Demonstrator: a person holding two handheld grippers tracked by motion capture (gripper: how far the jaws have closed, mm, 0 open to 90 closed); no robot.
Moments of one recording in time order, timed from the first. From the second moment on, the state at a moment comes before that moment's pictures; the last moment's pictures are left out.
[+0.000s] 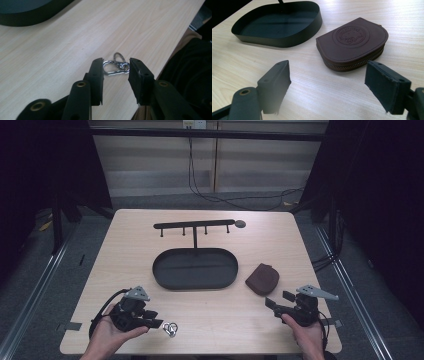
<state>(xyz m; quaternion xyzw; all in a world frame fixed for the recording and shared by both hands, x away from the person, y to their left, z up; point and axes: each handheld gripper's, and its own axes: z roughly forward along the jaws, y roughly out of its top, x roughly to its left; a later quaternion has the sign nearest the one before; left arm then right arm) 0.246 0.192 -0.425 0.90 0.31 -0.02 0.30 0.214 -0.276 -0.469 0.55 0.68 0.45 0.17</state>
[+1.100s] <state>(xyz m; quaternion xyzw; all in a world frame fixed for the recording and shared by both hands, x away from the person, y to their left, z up) 0.264 0.131 -0.448 0.95 0.25 -0.05 0.15 0.215 -0.270 -0.470 0.54 0.69 0.45 0.16</state>
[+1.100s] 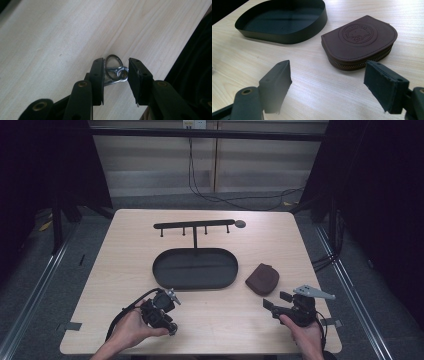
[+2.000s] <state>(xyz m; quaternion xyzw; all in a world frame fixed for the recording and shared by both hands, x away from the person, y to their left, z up) 0.261 0.120 -0.453 0.97 0.20 -0.08 0.12 0.216 -0.268 -0.472 0.54 0.70 0.44 0.15</state>
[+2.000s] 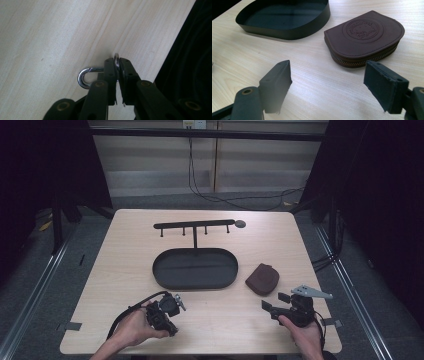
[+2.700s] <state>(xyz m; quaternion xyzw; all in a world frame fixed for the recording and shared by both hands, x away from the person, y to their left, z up) 0.270 0.128 -0.413 0.97 0.20 -0.05 0.09 0.216 -0.267 -0.473 0.54 0.70 0.44 0.15</state>
